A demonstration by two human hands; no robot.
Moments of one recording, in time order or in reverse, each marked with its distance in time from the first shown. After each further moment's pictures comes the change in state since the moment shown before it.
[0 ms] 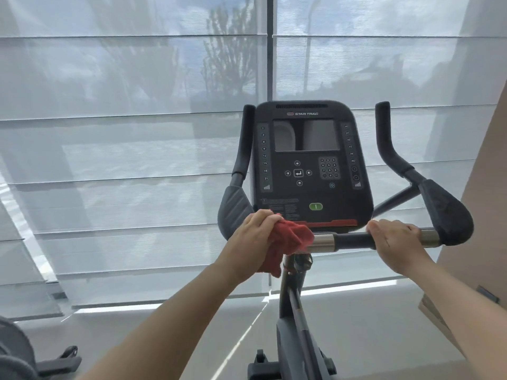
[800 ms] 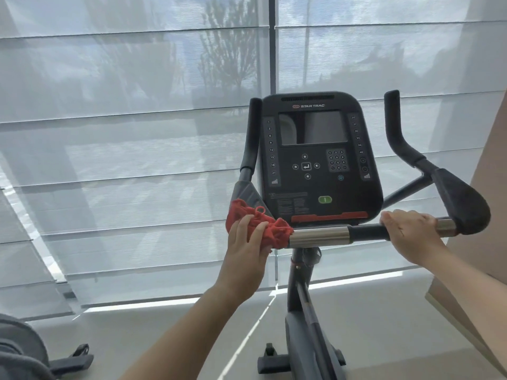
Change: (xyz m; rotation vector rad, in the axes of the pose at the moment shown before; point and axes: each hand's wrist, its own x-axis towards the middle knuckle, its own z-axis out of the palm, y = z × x) left_hand -0.046 -0.013 0.009 -0.071 0.044 -0.328; right_hand 0.002 -0.005 0.002 -0.030 0.069 0.006
